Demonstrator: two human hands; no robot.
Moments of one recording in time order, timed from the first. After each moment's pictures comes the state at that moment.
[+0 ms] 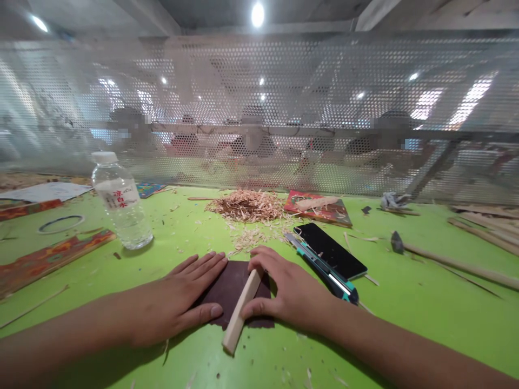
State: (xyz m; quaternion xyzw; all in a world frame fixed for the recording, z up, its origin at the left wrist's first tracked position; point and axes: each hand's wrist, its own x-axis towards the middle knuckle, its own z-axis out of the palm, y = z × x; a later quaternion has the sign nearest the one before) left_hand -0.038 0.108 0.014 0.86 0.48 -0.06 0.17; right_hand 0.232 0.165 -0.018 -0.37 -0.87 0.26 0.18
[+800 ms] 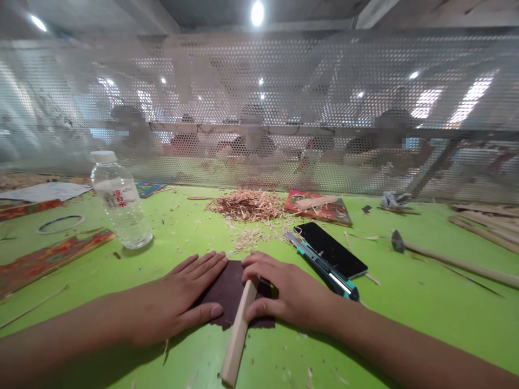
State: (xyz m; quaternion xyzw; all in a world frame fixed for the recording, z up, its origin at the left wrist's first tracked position) left_hand -0.038 0.108 0.012 0.86 0.48 -0.04 0.17; right_hand 0.234 0.168 -0.017 -0.29 -0.90 0.27 0.17
